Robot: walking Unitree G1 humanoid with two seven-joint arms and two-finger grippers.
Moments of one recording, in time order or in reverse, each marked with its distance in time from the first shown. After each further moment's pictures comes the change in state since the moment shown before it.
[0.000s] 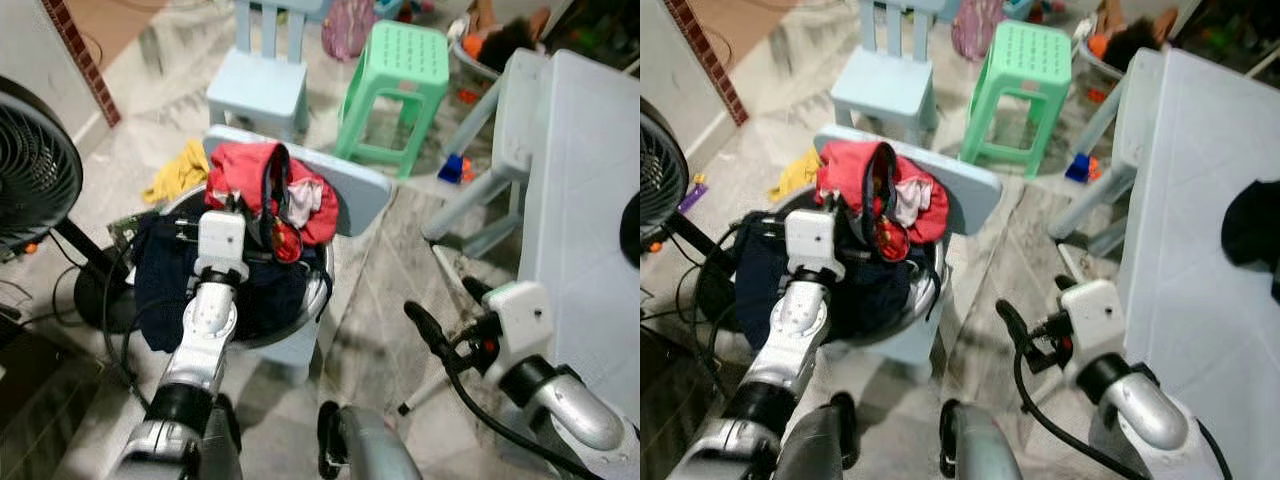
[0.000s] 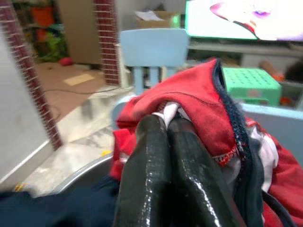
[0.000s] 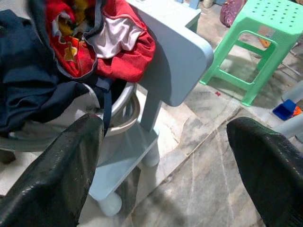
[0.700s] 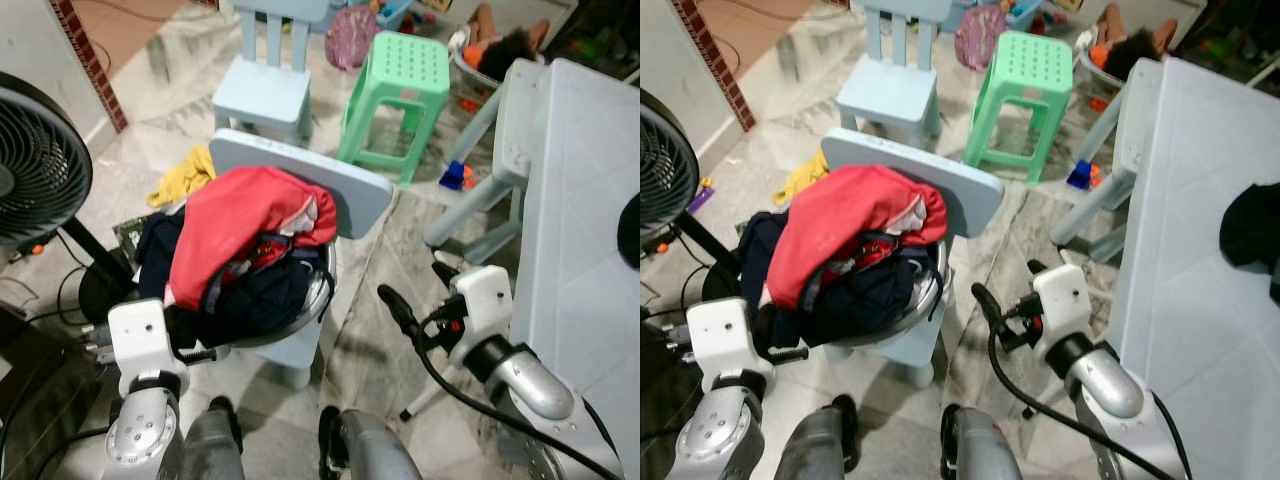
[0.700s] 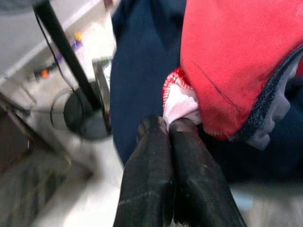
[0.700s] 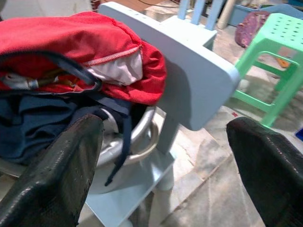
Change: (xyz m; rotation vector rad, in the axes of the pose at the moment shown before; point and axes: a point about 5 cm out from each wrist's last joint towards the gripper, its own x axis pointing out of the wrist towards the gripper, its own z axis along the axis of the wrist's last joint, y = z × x) left arm -0.120 0.045 0.002 -0.082 0.641 0.176; right arm 0.037 0.011 -0.004 0.029 -0.062 0.052
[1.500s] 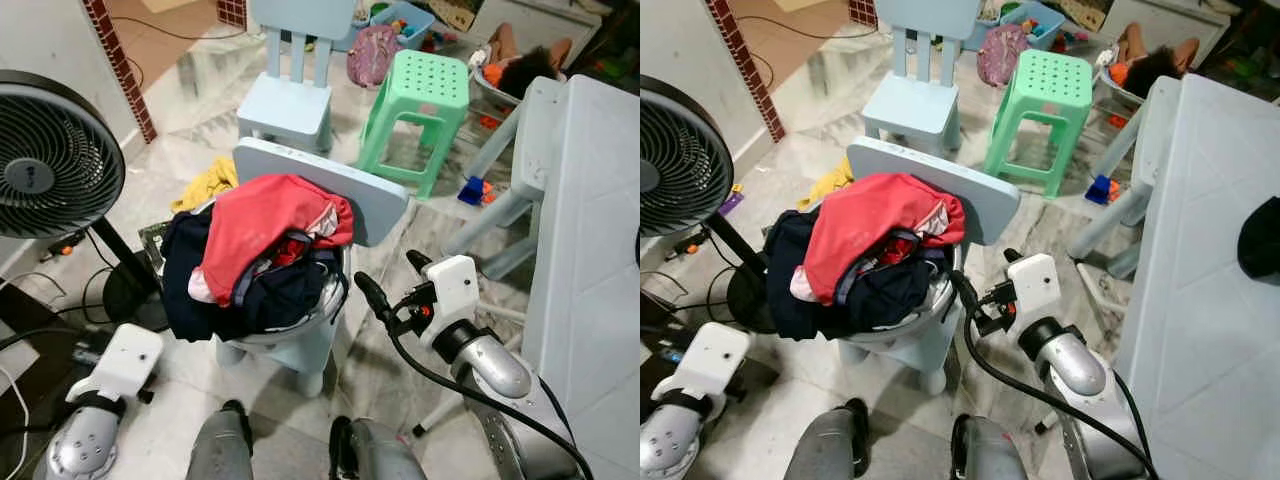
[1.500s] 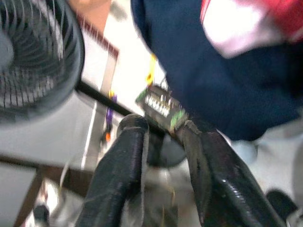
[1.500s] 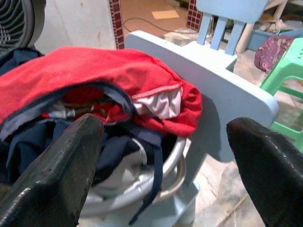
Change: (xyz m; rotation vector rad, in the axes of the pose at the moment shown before) left arm 0.020 0.050 -0.006 0.681 -0.126 -0.136; right arm 0.030 0.009 -0.004 0.026 -0.061 0.005
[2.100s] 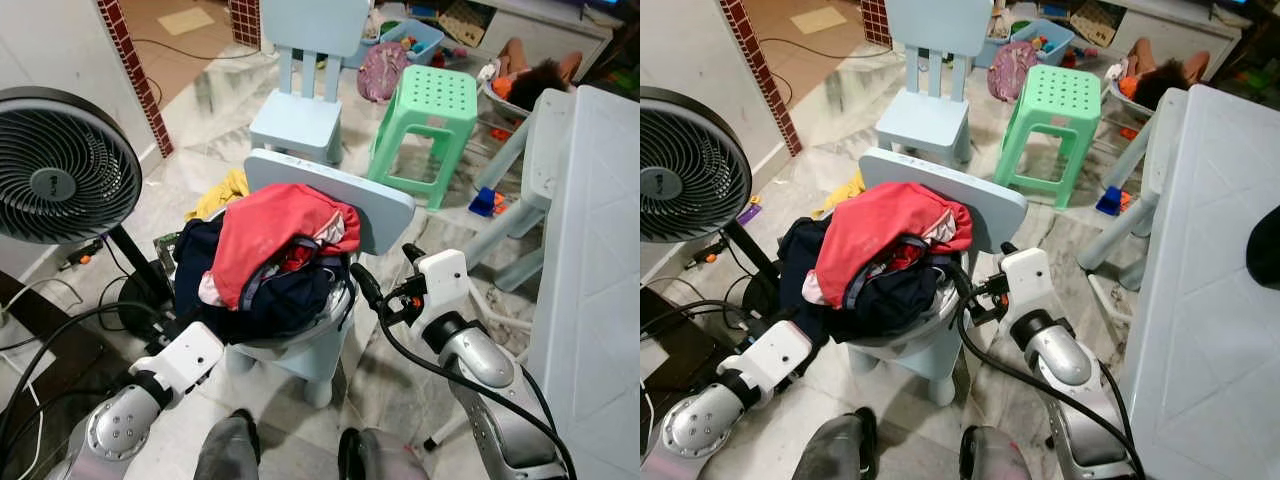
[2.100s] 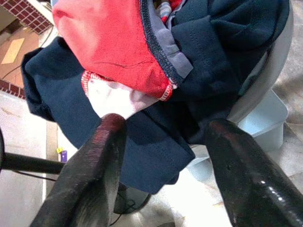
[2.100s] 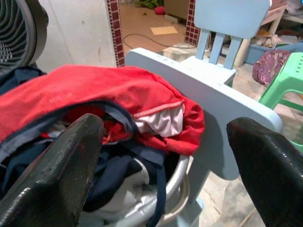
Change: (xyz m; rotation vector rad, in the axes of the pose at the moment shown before) left arm 0.018 -0.032 0.018 0.119 -0.145 -0.379; right arm 0.011 0.002 -0.003 0.006 -0.029 -0.019
